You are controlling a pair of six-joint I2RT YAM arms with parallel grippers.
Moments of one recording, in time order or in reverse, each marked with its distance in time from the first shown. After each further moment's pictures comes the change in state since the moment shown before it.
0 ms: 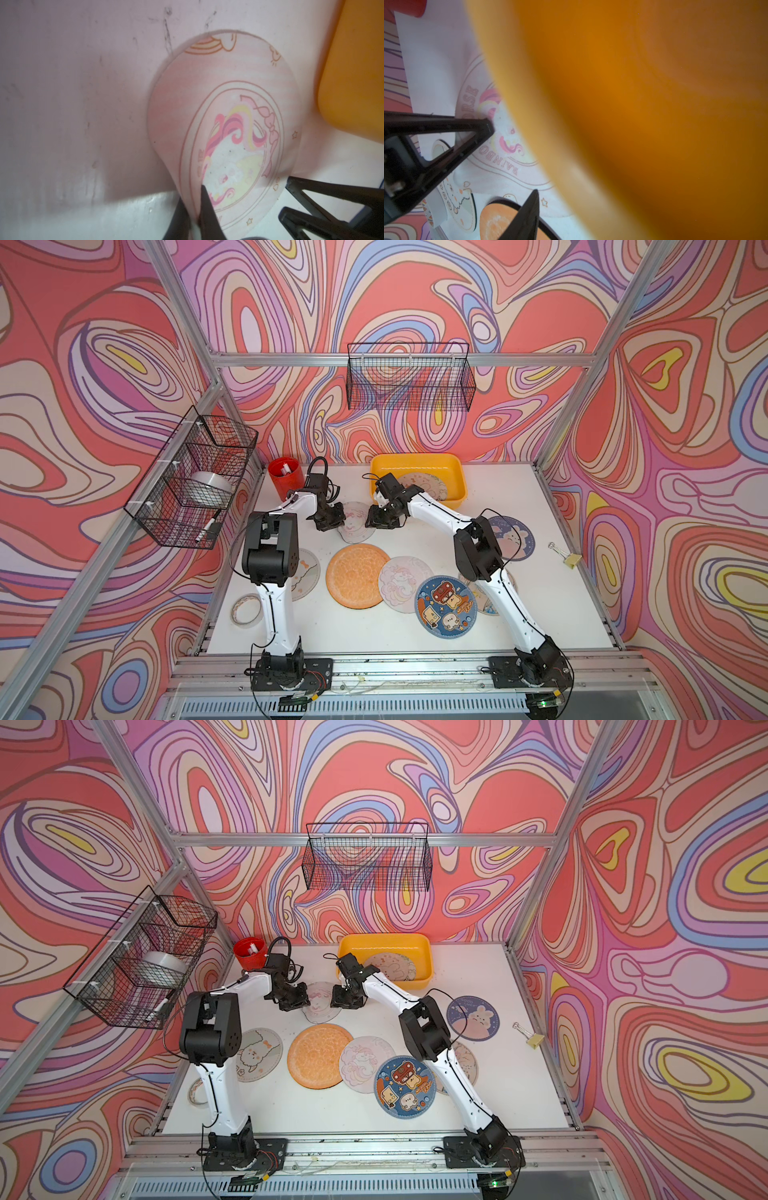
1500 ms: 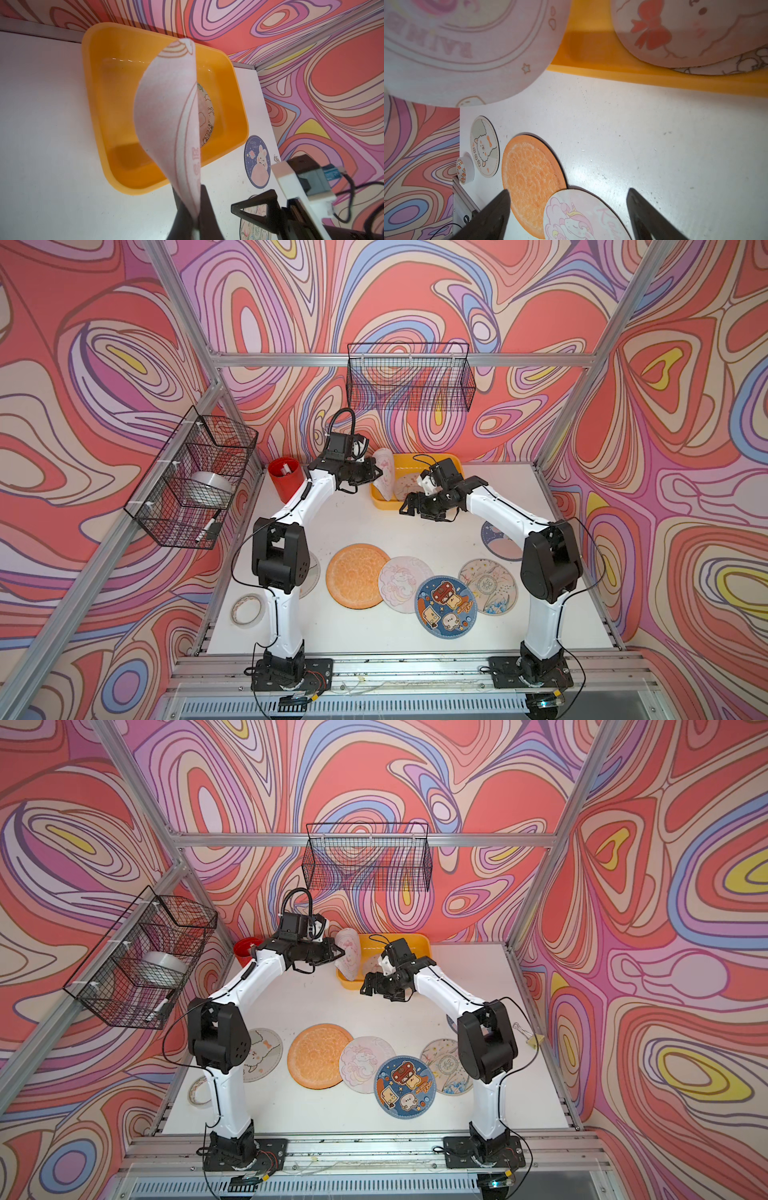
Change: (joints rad) left arm -0.194 -0.013 0.409 0.095 0.206 -0.068; right arm -0.193 -0.624 -0.637 0.090 -0.051 -0.111
